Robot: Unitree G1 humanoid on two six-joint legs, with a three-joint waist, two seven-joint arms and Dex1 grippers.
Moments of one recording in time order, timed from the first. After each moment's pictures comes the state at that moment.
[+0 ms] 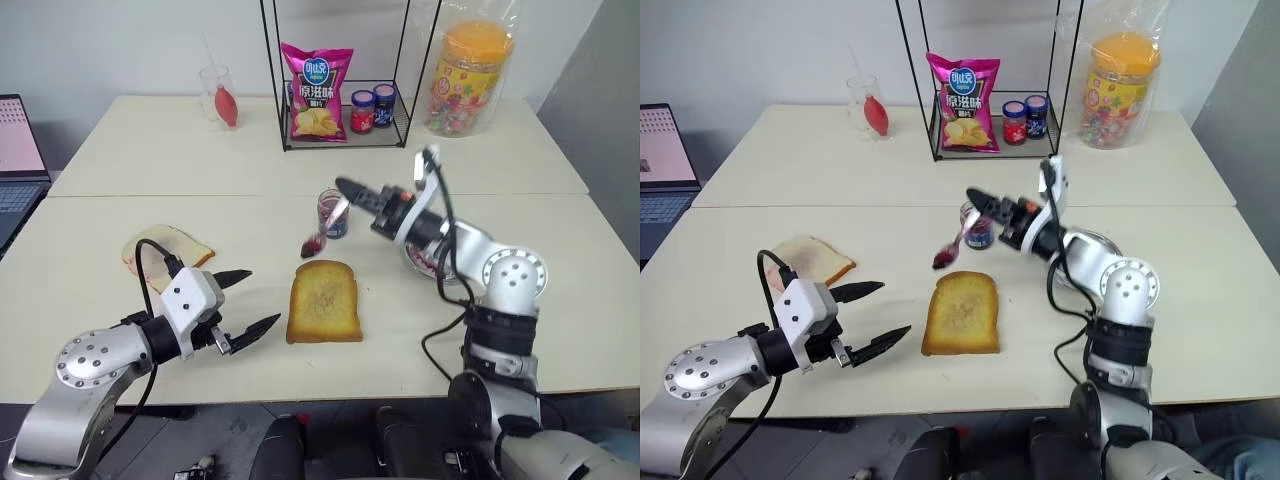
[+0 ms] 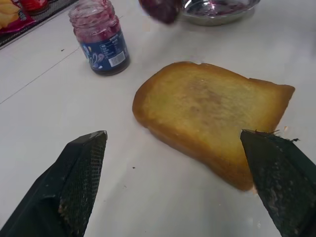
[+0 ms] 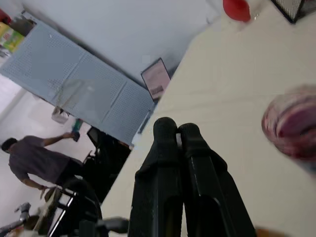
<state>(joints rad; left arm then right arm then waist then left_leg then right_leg) 0.16 0.74 0.23 -0.56 -0.39 0.38 -0.82 -0.67 0.02 -0.28 -0.10 1.00 1.17 0.11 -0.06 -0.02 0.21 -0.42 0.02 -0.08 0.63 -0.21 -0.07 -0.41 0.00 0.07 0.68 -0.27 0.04</state>
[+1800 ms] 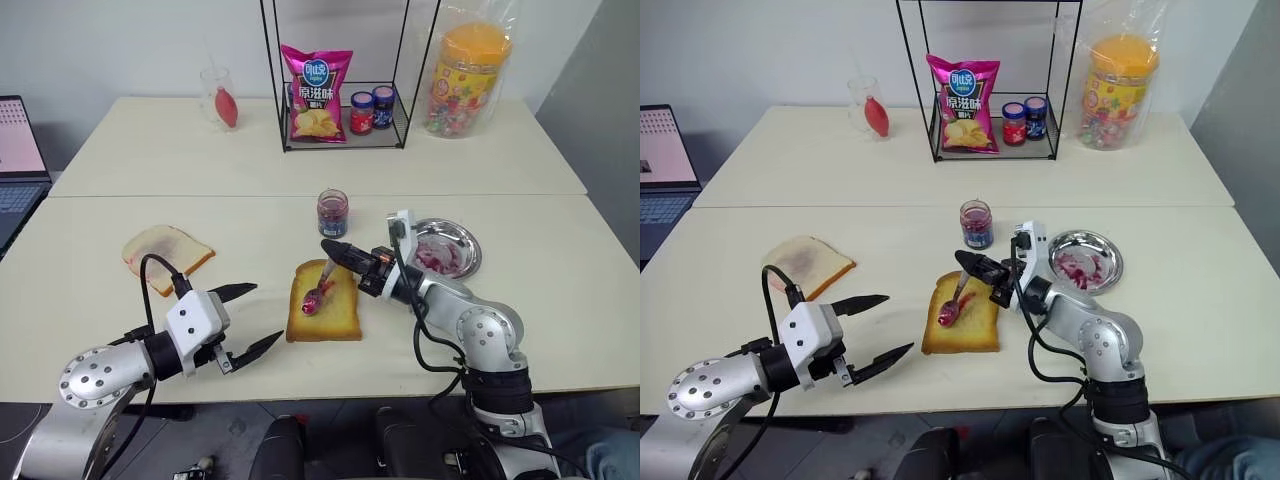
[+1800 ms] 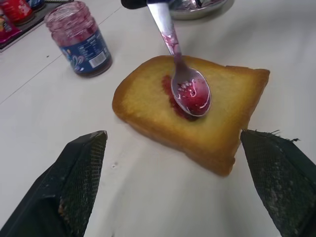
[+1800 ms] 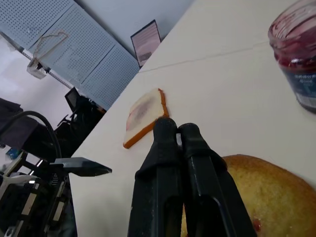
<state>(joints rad) 0.23 0.73 0.21 -0.54 -0.33 0.22 -0.86 -0.43 -0.03 0.00 -0.21 0.77 0.94 0.33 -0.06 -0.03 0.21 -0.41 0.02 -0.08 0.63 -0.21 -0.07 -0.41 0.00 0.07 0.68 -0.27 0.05</state>
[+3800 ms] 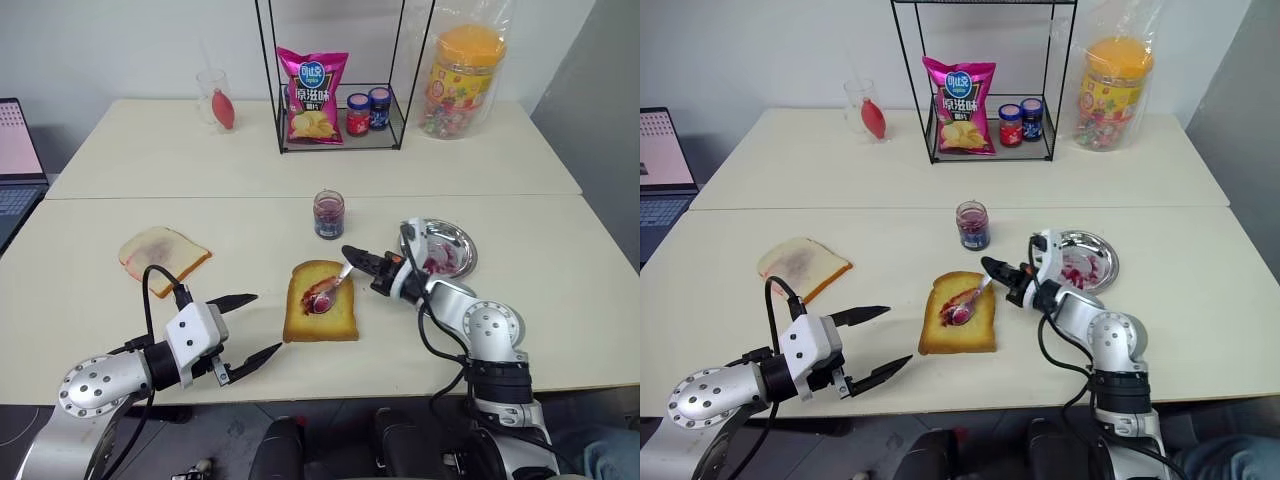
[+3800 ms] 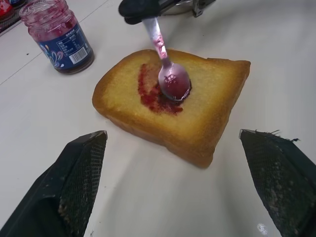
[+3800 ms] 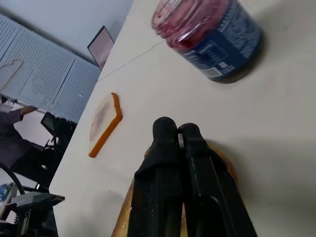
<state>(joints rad) 0.27 0.72 0.20 -0.51 -0.31 0.16 -0.90 -0.43 -0.07 -0.17 -0.11 0.88 1.06 0.19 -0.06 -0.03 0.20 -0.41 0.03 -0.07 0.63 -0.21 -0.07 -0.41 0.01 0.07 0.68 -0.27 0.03</state>
